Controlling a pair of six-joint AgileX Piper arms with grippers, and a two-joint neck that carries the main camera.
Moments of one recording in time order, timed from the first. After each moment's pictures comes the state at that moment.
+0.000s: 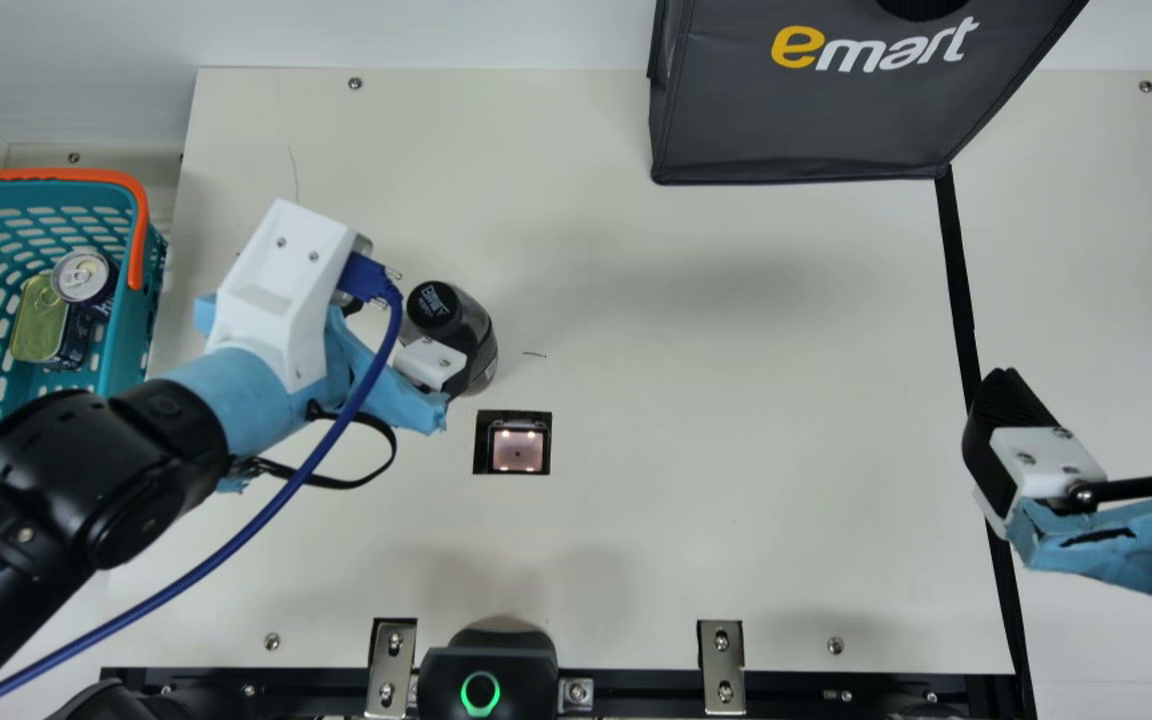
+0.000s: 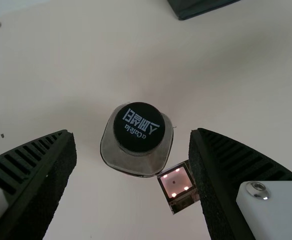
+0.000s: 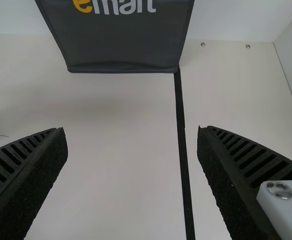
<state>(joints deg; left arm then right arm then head) -37.1 70.8 -56.1 5.5 39.3 -15.6 0.7 42.6 -69.8 -0.7 69.4 -2.3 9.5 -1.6</state>
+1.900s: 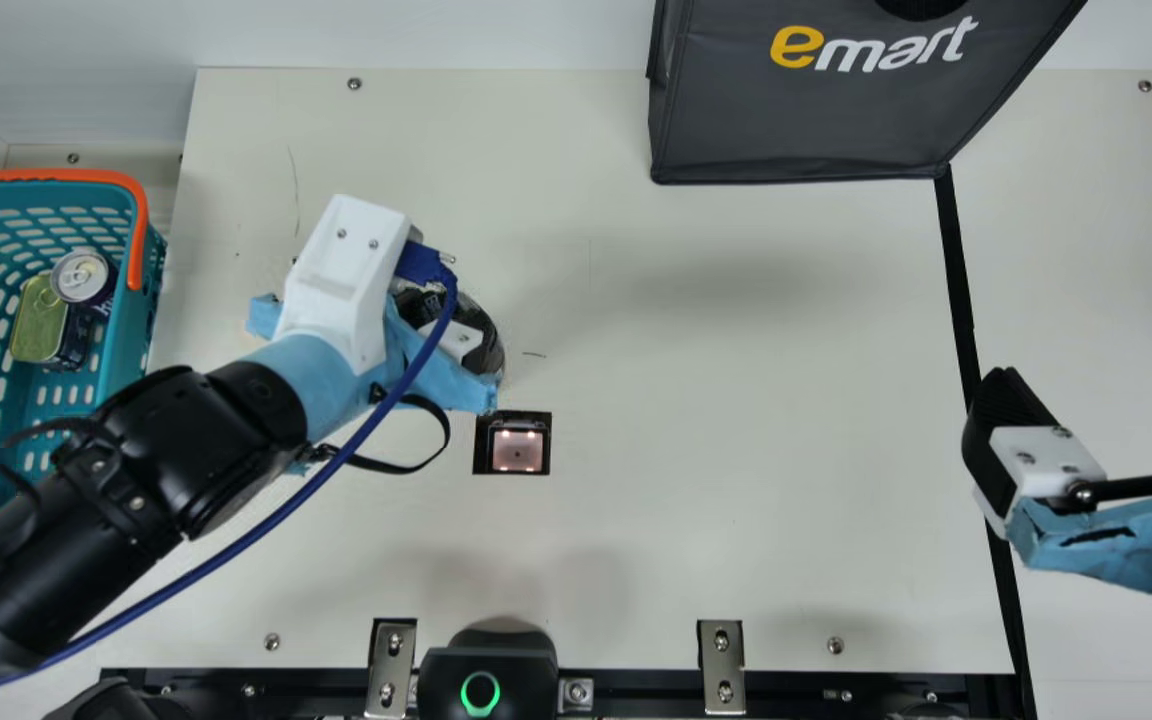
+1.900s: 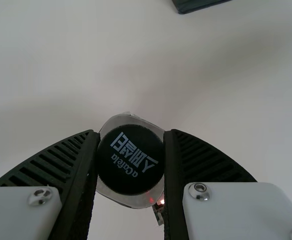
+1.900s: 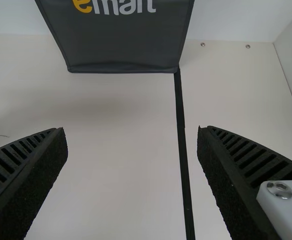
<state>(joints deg) -41.5 75.8 -57.4 10.8 38.1 -25.3 0.7 42.6 -69.8 -0.7 69.4 -2.3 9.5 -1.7</state>
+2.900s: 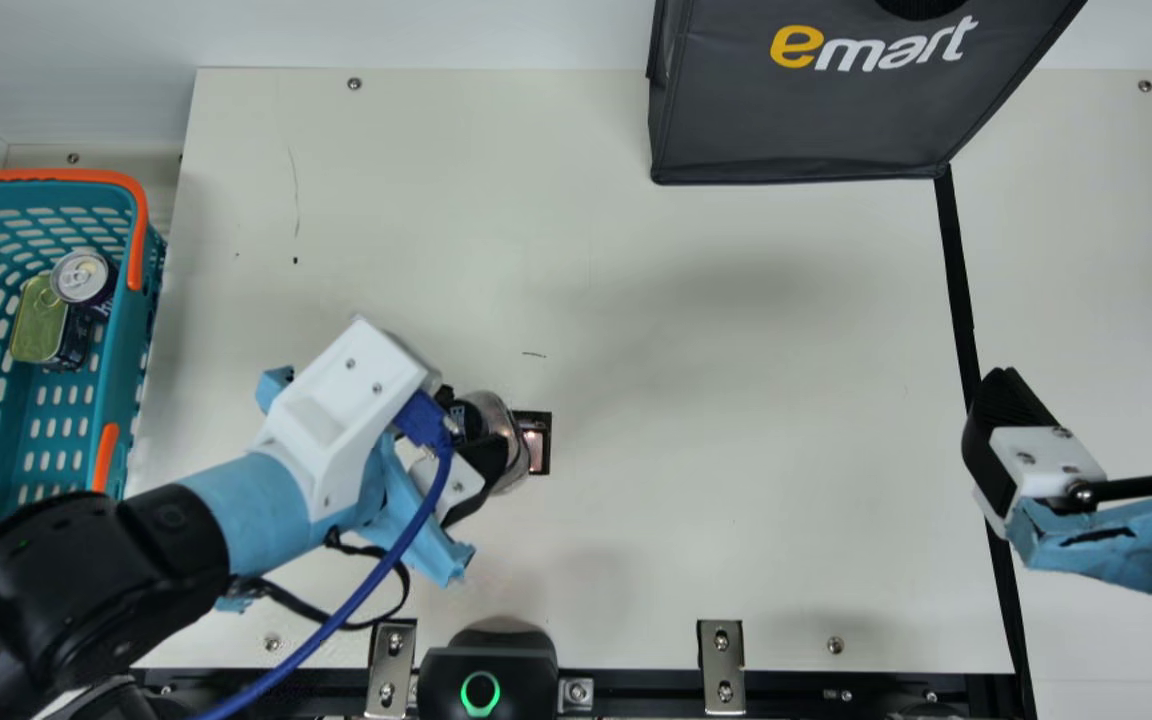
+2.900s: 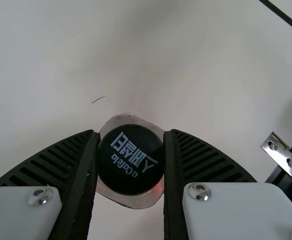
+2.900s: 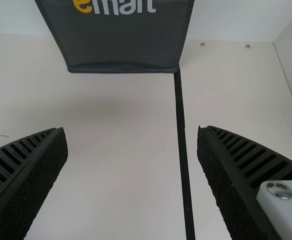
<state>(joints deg) -47.6 62.3 -50.8 -5.1 41.9 -2.6 0.7 42.6 -69.8 -0.7 69.4 -2.3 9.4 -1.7</state>
